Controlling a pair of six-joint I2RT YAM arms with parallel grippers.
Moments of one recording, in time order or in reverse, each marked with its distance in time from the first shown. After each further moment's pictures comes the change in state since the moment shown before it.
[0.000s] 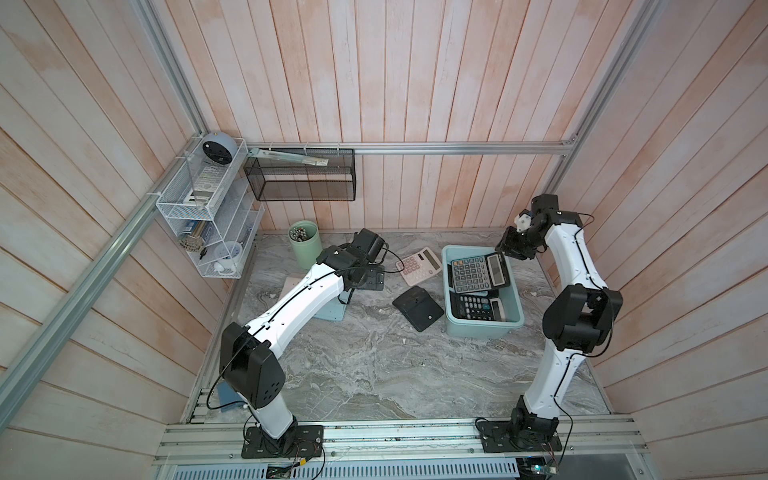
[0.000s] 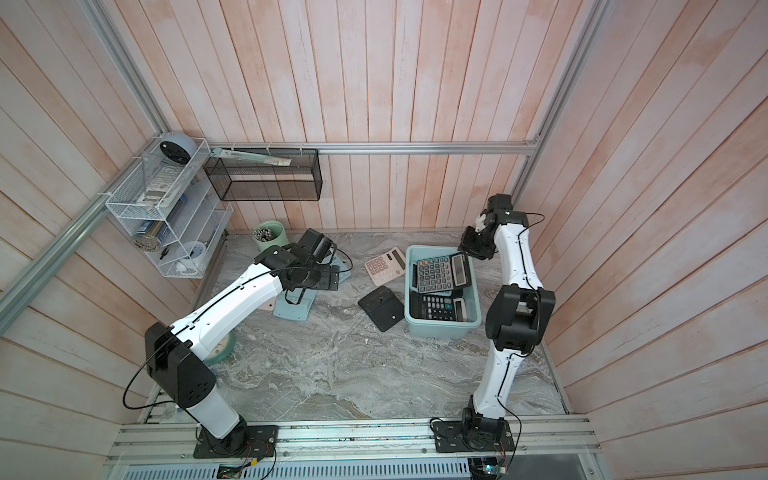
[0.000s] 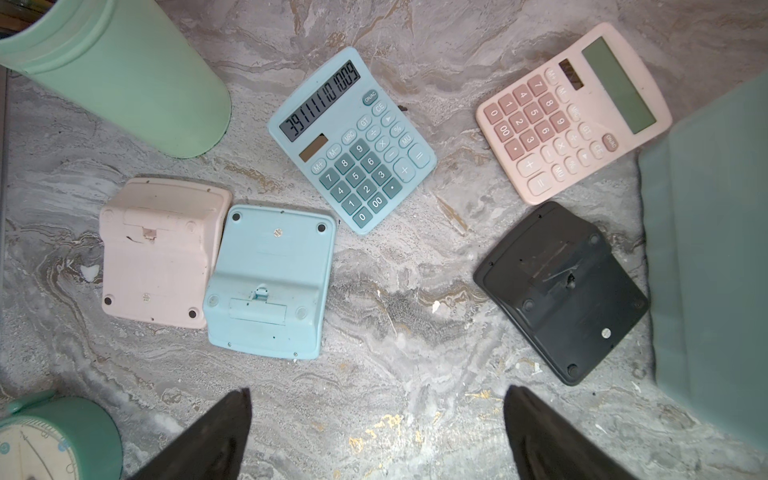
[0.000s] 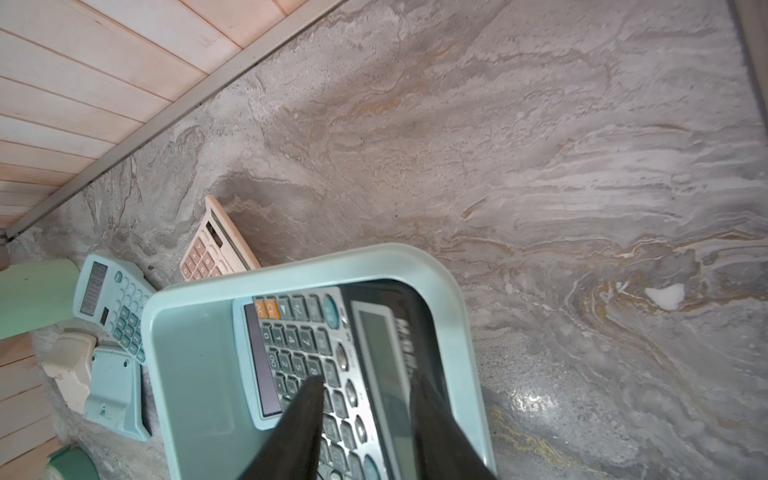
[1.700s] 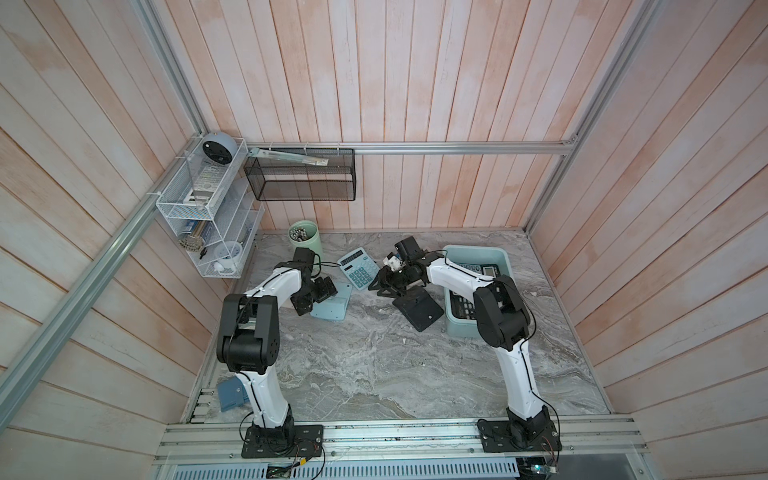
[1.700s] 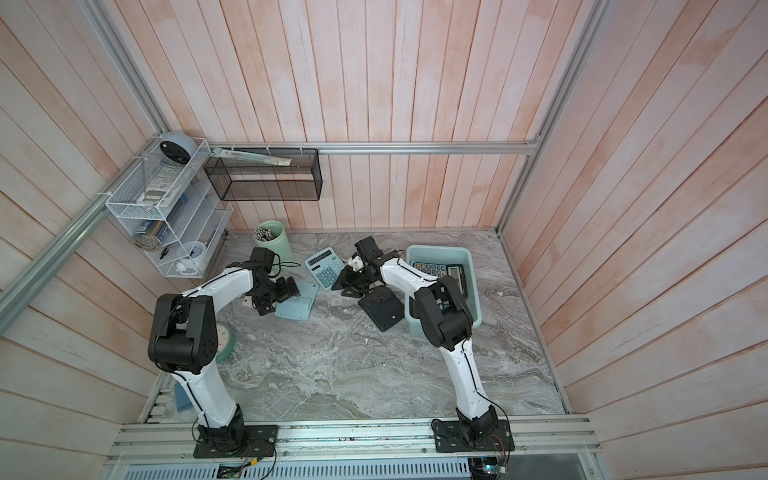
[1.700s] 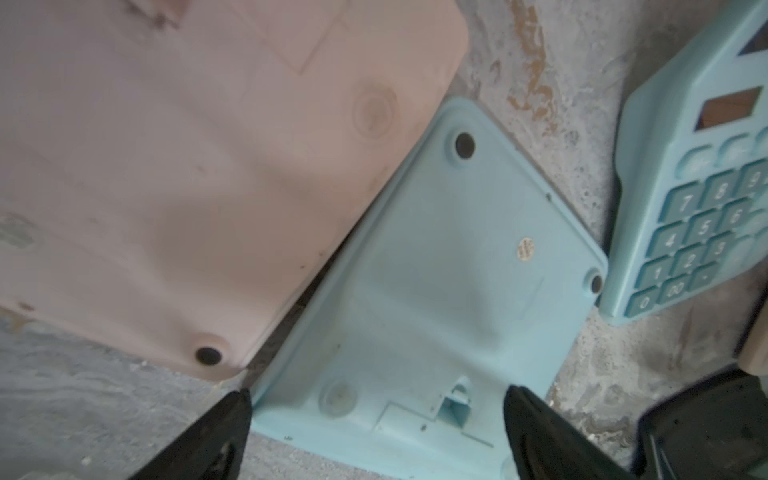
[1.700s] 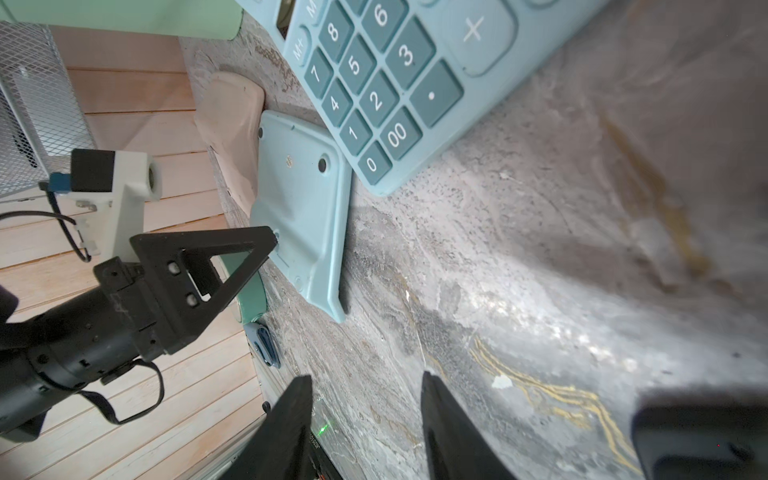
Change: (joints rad) left arm 0.525 0.174 -0.377 0.339 0.459 -0.140; right arm 0.725 0.220 -0.276 0.629 -0.392 0.546
